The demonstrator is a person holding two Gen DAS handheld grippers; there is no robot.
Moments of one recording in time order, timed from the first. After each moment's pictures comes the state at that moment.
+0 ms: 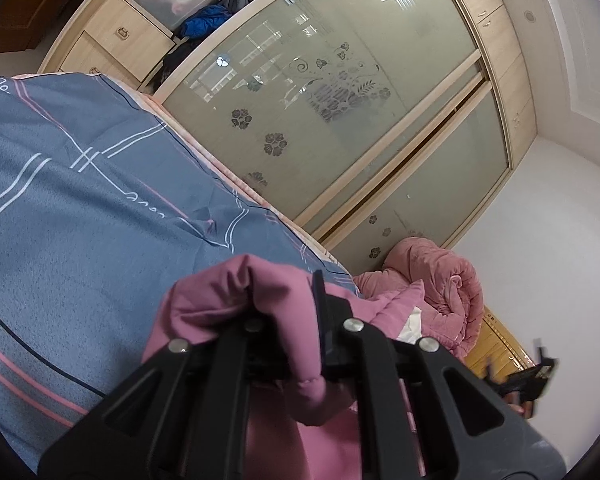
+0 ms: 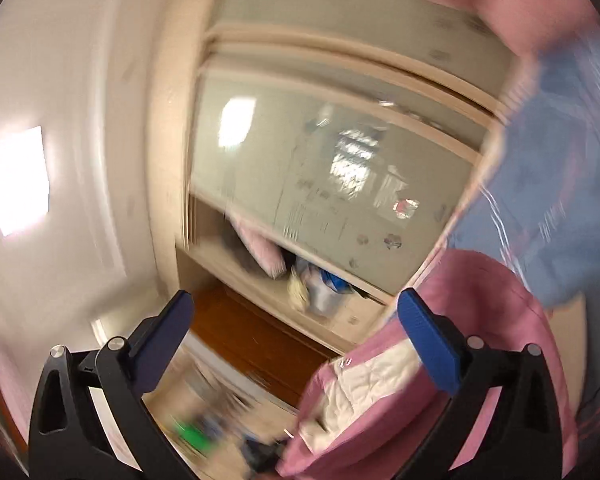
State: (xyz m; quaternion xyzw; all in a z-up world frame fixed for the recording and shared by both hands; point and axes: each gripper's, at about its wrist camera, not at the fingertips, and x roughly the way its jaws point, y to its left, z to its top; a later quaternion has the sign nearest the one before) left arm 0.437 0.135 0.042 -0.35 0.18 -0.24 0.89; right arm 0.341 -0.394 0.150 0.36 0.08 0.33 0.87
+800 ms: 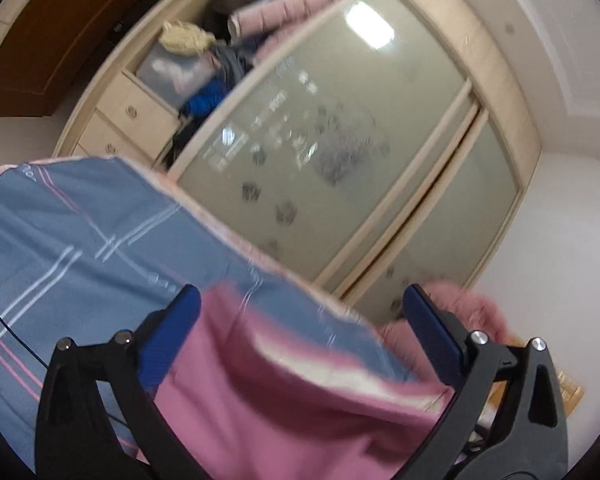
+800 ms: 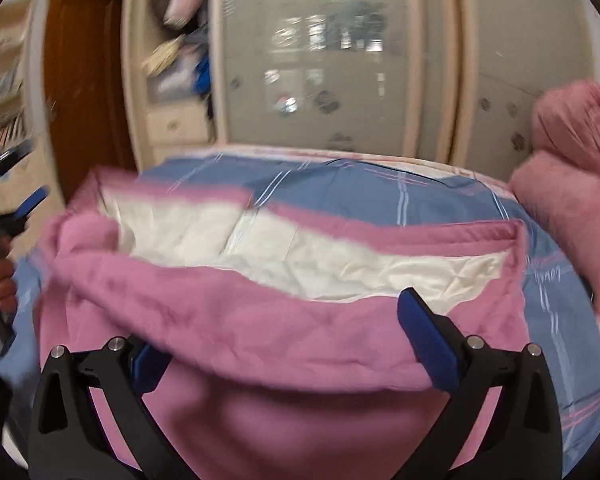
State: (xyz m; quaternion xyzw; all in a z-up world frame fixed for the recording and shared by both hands) left arm 0.389 0.146 0.110 -0.34 0.07 -0.16 0.93; right arm 0.391 -0.210 0.105 0.01 0.28 0.09 0.96
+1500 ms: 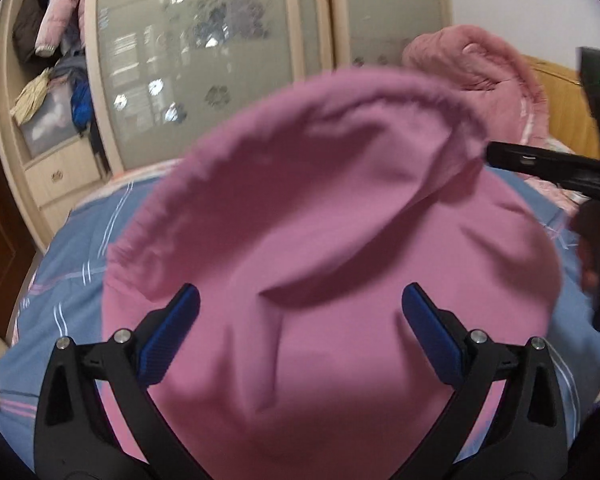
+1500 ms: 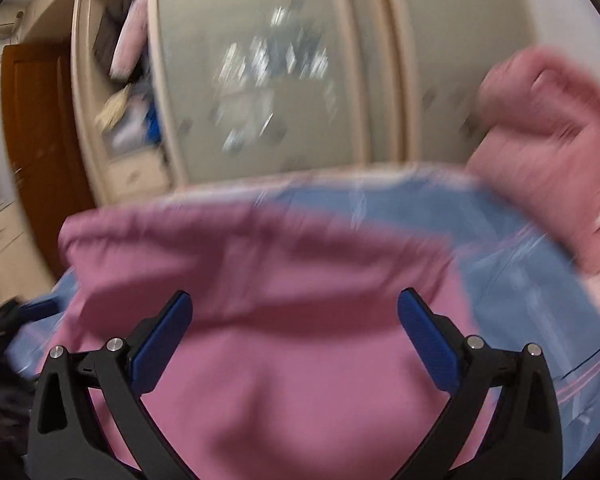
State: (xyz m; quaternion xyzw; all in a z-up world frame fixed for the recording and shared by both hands) left arm 0.408 -0.055 0.077 0.10 0.28 -0.19 0.94; right arm 0.398 -0.256 0.126 0.07 0.27 0.06 0.96
